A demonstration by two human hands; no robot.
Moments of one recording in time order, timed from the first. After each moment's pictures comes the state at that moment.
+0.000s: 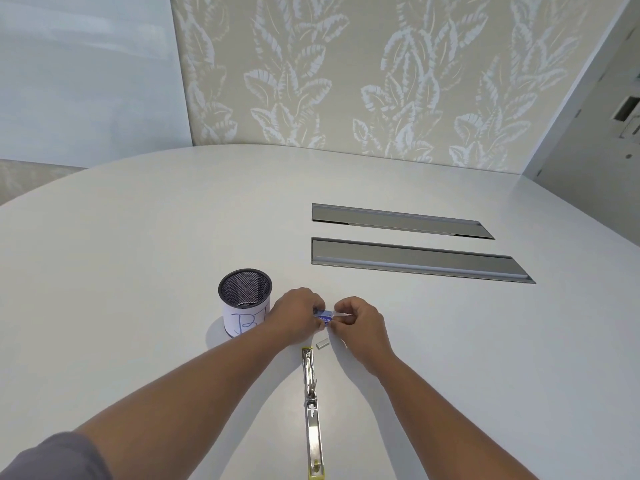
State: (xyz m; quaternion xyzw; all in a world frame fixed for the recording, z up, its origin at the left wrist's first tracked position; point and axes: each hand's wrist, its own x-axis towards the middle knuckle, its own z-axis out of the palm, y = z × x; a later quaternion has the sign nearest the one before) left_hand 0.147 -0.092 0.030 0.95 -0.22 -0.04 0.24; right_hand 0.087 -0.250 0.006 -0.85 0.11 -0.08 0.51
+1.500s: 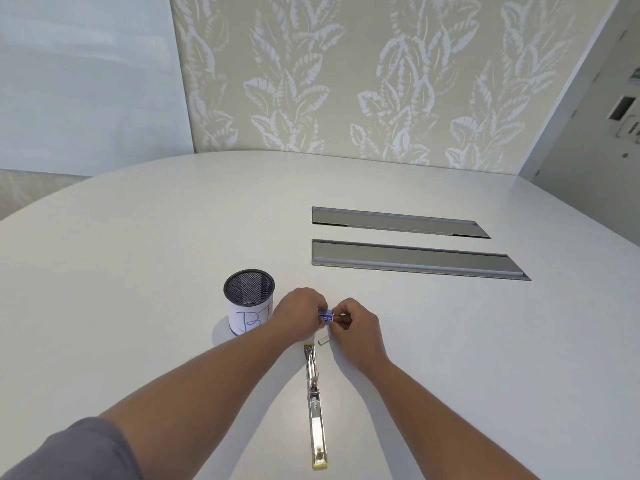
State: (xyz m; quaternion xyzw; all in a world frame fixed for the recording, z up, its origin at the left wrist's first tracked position) left_hand 0.138 -0.095 0.039 0.95 -0.24 -0.03 0.20; right_hand 0.078 -0.241 -0.004 -0.87 0.05 -0.15 0.47
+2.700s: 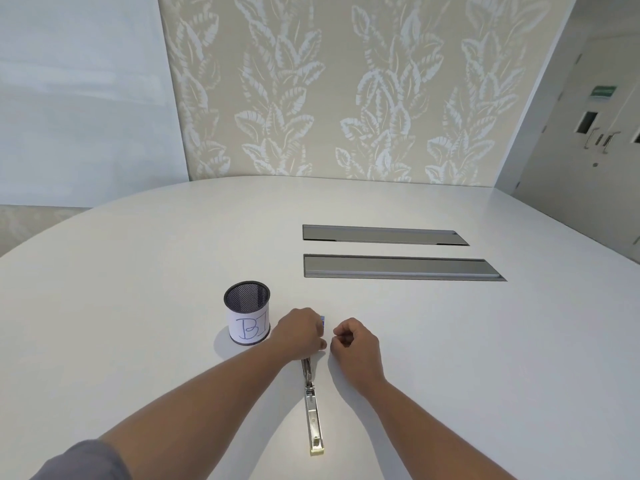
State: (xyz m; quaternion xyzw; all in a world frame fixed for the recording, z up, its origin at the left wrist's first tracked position) left_hand 0.098 -0.095 0.048 0.95 -0.21 -0.08 0.21; right_hand 0.027 -0.233 0.004 -0.83 0.11 -0.18 0.52
